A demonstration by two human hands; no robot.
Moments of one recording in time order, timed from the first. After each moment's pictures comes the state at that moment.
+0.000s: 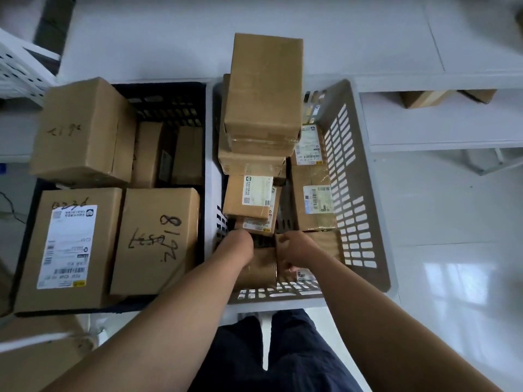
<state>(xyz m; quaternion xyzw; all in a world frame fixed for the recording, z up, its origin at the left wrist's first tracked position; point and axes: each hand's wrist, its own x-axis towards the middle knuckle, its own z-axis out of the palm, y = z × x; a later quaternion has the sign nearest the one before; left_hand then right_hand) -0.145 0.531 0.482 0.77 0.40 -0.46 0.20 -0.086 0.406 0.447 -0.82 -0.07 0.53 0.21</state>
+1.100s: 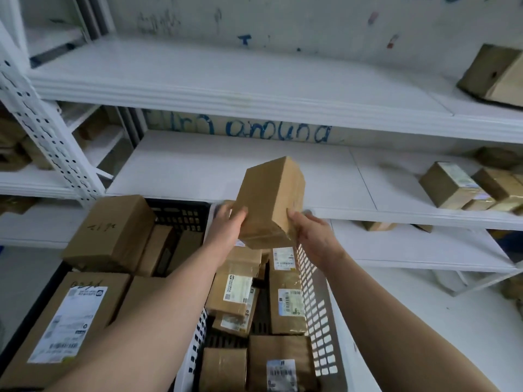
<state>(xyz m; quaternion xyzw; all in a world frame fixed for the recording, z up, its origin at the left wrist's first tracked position) -0.061 0.580 0.661 0.64 0.36 0.11 0.67 0.052 0.422 0.648 -0.61 -0.02 0.33 0.72</state>
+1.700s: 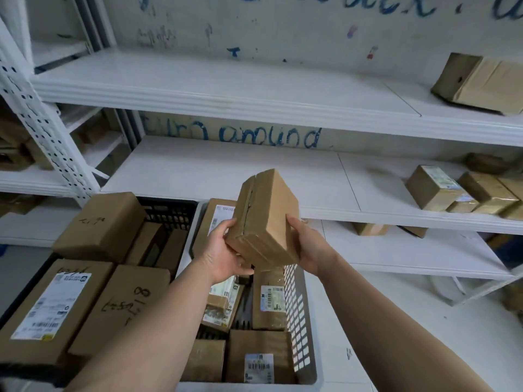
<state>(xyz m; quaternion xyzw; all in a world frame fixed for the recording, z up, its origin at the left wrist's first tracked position) -0.077 0.514 0.641 0.36 0.33 -0.02 0.87 0.047 0.366 0.655 -0.61 0.02 0.43 0.66</state>
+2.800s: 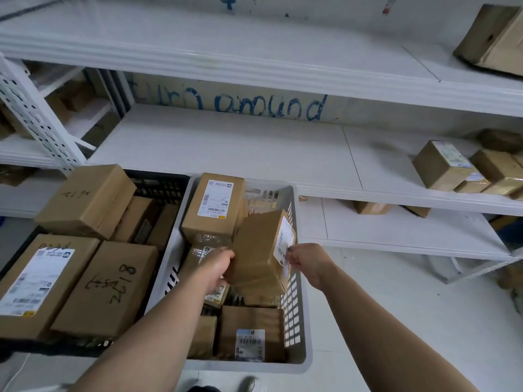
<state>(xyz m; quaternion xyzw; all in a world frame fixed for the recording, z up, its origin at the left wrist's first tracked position) -0.082 0.483 0.566 0.55 0.51 -0.05 0.66 0.047 0.322 0.579 -0.76 0.03 0.40 0.50</state>
